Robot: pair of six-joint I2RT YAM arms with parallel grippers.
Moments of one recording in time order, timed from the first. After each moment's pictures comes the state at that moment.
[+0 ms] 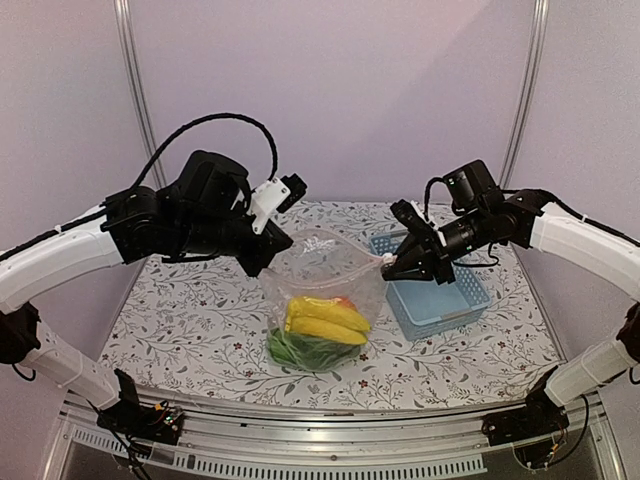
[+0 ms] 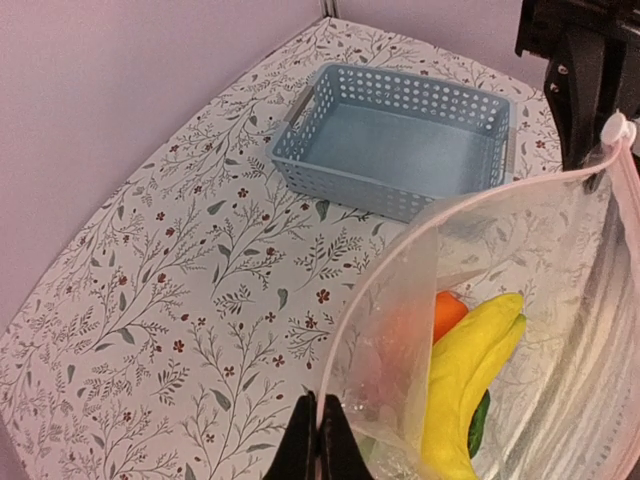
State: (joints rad) left arm -1.00 1.35 1.36 -0.64 -0.17 0.06; right arm 0.64 1.40 1.23 -0.64 -0.96 -0.67
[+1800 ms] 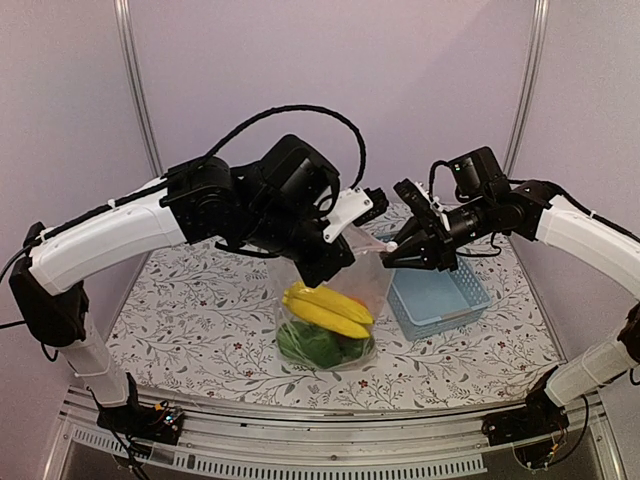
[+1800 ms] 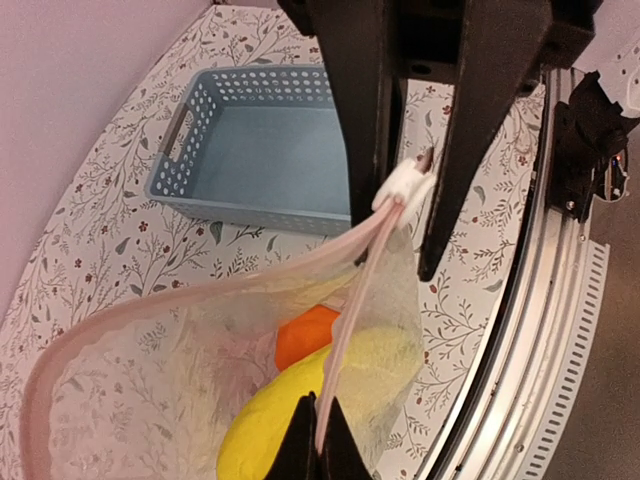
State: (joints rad) left arm -1.19 1.71 1.85 -0.92 -0.14 0.04; right arm 0.64 1.39 1.30 -0.63 -1.00 -0.56
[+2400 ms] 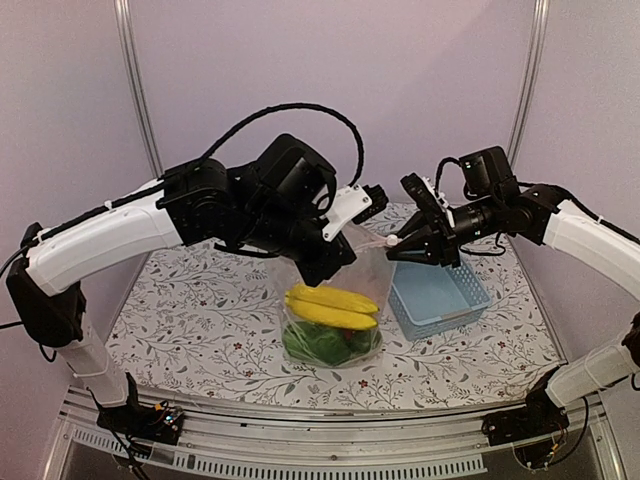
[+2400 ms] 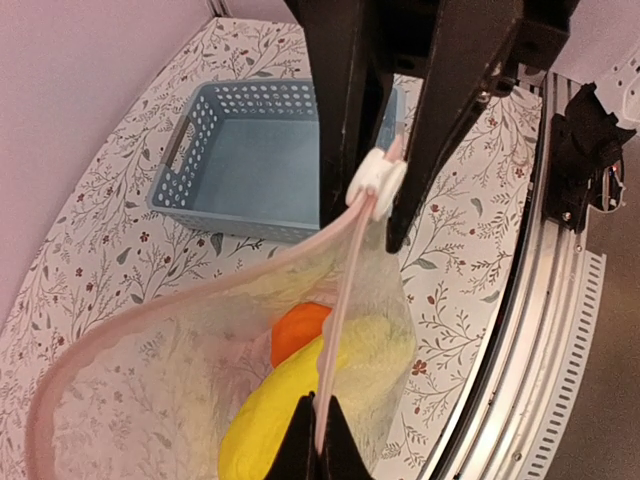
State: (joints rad) left arm -1.19 1.69 1.83 -0.88 -0.14 0.04; right arm 0.61 1.35 1.25 -0.56 -0.95 -0.50
